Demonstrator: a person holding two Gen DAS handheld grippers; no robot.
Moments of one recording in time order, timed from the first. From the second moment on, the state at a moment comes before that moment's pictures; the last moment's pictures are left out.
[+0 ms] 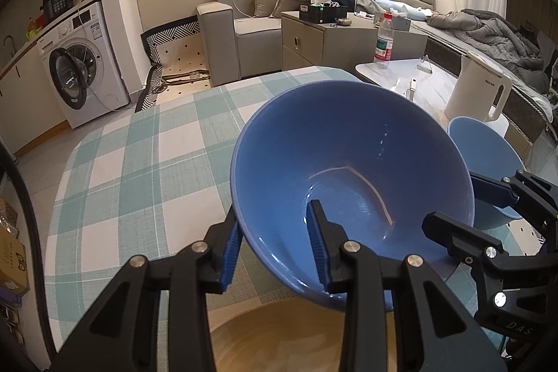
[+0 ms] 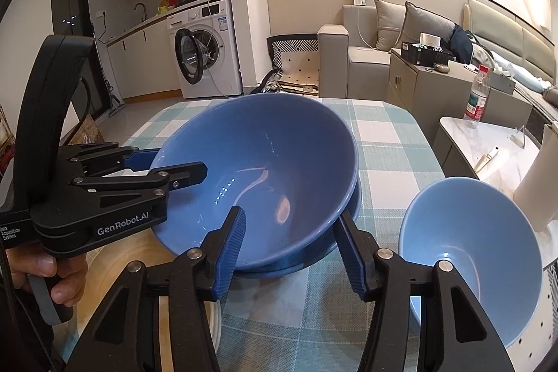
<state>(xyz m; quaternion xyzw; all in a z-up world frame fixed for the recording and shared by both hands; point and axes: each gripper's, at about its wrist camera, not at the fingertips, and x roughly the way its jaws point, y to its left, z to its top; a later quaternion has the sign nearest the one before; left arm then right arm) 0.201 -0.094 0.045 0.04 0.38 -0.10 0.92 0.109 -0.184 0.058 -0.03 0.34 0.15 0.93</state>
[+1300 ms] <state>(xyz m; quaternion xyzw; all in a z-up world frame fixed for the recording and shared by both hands) 0.200 -0.104 0.029 0.06 0.41 -0.11 0.90 0.112 -0.180 0.049 -0.01 0.36 0.18 0.91</state>
